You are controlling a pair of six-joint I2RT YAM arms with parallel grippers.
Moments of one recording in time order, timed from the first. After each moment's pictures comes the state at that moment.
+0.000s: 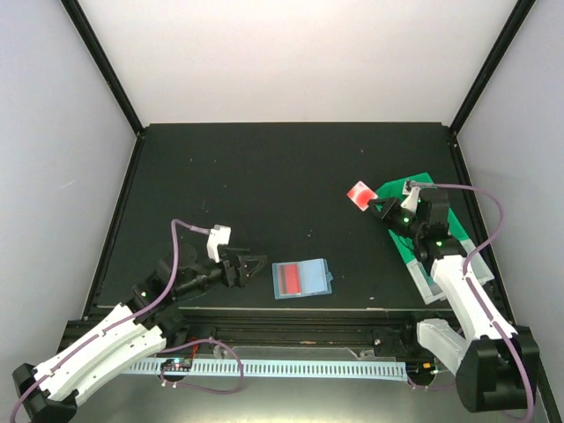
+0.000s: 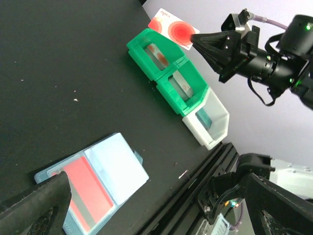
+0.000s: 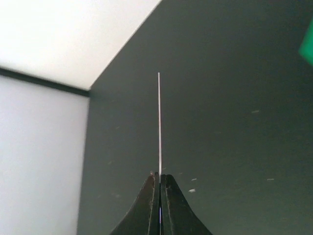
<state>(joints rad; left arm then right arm) -0.77 0.45 0.38 -0.21 0.26 -0.77 0.13 0.95 0.60 -0.10 -0.49 0.84</state>
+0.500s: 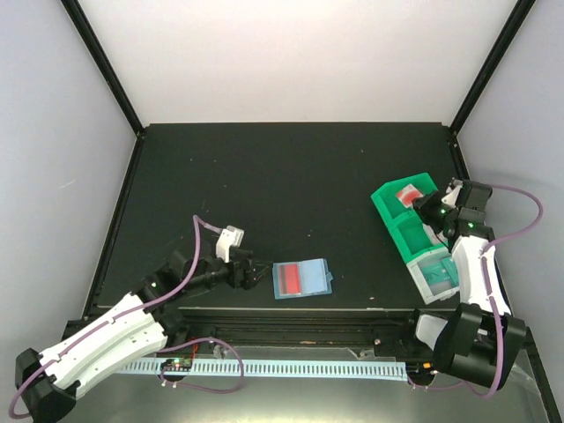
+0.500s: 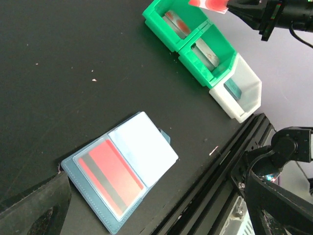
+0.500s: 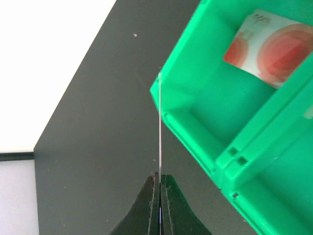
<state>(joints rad) -0.77 0.56 0.40 -0.26 0.28 -0.62 -0.28 1.12 0.75 -0.36 -0.51 0.65</state>
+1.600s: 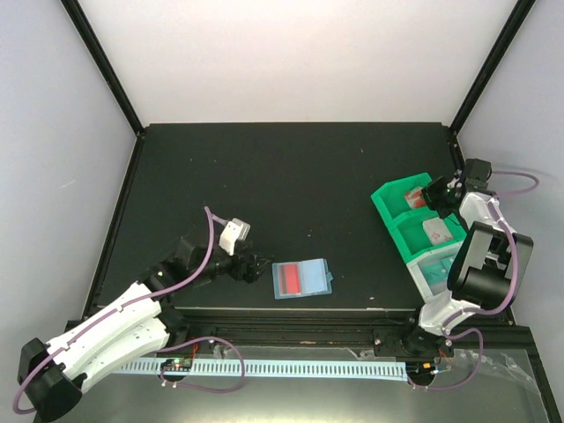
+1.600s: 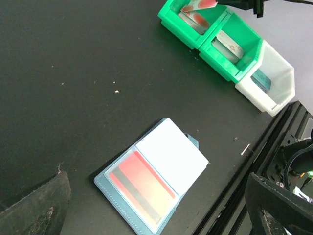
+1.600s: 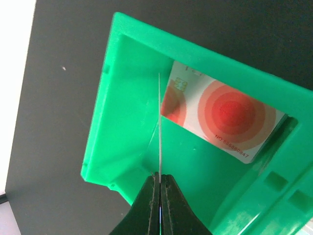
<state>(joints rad) -0.71 0.71 0.48 -0.26 0.28 -0.42 -0.36 1.60 1.04 -0.42 -0.45 0.68</state>
